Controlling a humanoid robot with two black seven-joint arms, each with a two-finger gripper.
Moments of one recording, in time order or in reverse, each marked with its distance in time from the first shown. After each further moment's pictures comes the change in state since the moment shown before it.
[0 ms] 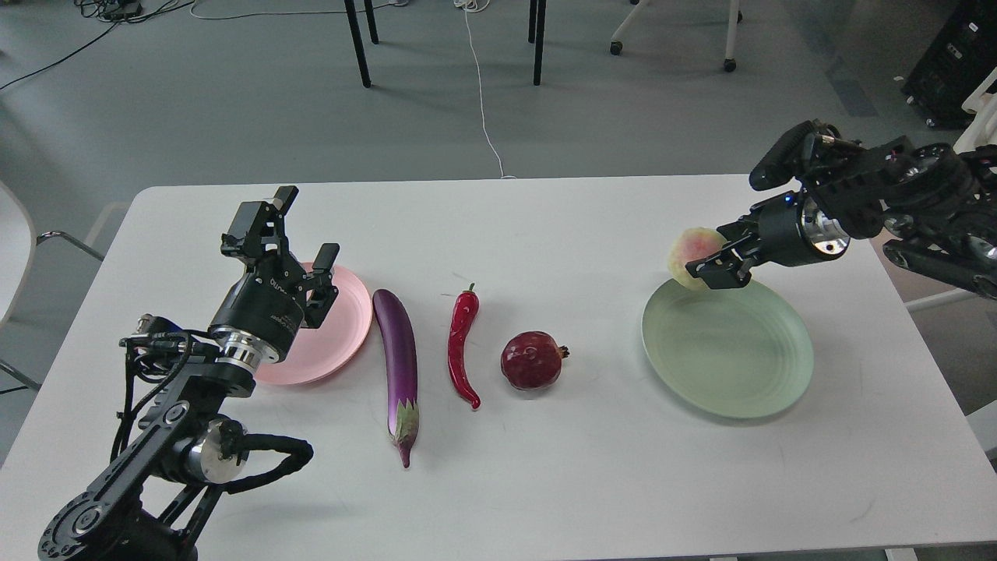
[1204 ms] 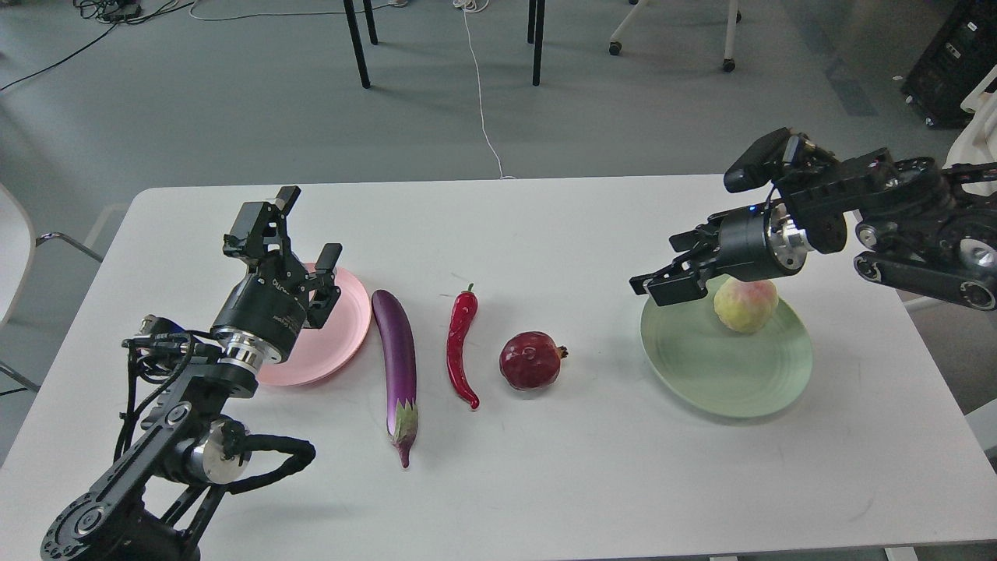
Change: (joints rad) left arm 0.001 -0.004 -0.002 -0.004 0.000 0.000 -0.001; right arm 0.076 0.087 0.067 0.208 0.186 -0.022 0.000
